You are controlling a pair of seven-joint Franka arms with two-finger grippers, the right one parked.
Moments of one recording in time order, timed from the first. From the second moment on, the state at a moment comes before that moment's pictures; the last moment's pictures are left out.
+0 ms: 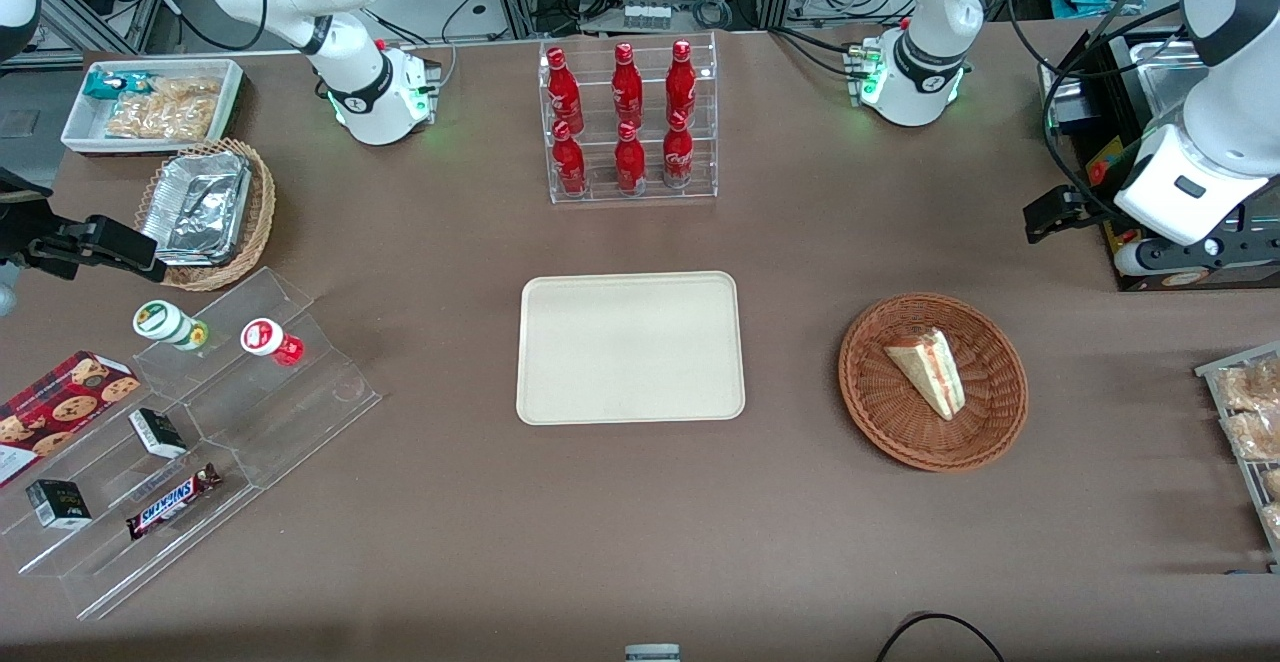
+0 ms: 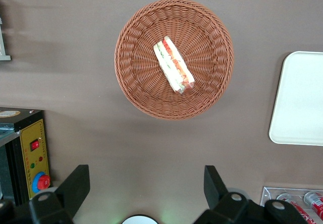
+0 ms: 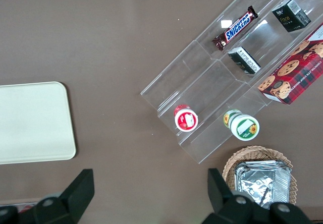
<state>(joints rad) -0.07 -0.02 -0.03 -1.69 0.01 1.55 -0.16</state>
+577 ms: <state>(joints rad) -0.07 0.01 -0.03 -1.70 0.01 1.55 -0.16</state>
